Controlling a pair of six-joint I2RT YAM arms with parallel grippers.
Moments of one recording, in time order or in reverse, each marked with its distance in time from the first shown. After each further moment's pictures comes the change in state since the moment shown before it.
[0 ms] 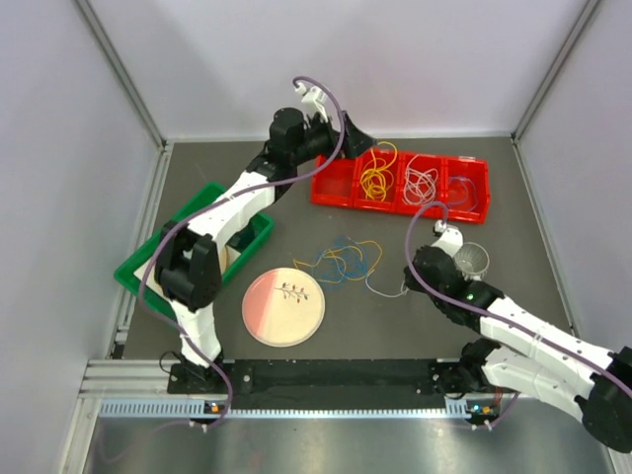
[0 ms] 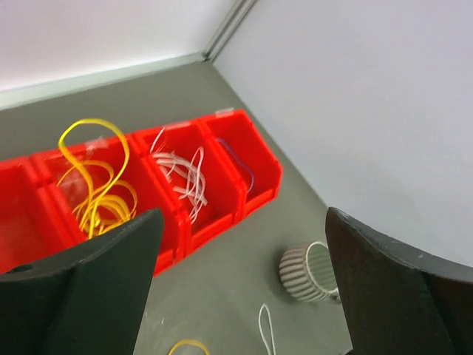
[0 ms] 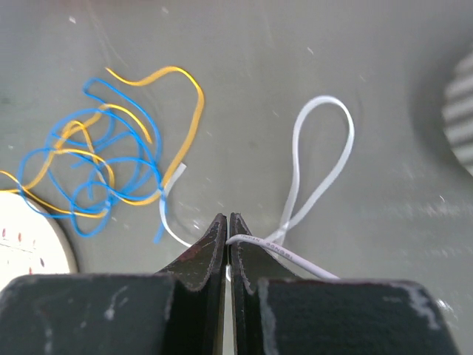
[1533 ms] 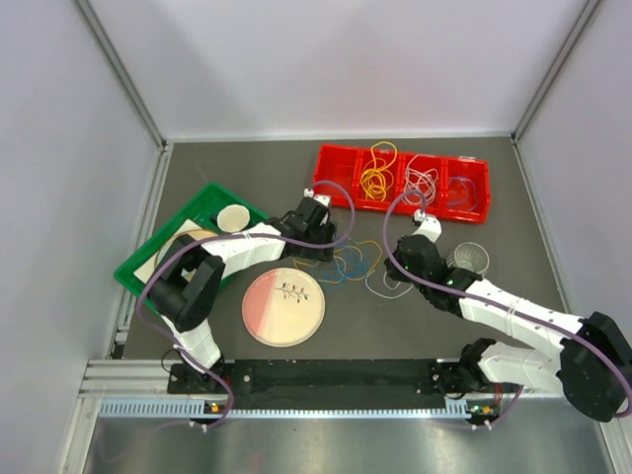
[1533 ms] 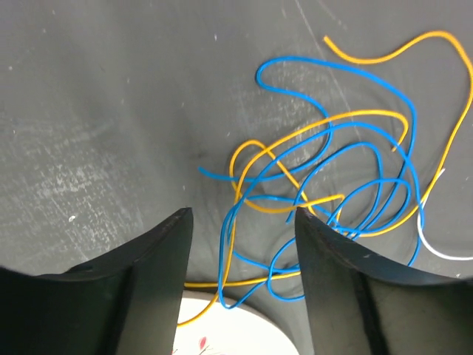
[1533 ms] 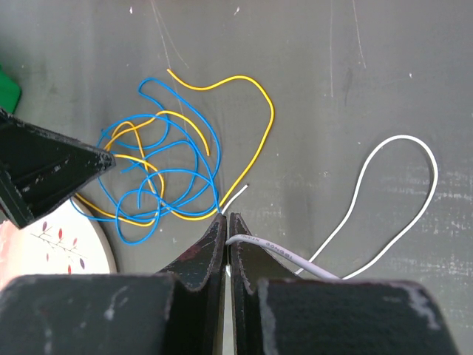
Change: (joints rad) left arm -0.181 -0.161 -0.568 -0.500 -0.494 0.166; right arm 0.000 0.246 0.085 0.206 -0.110 -0.042
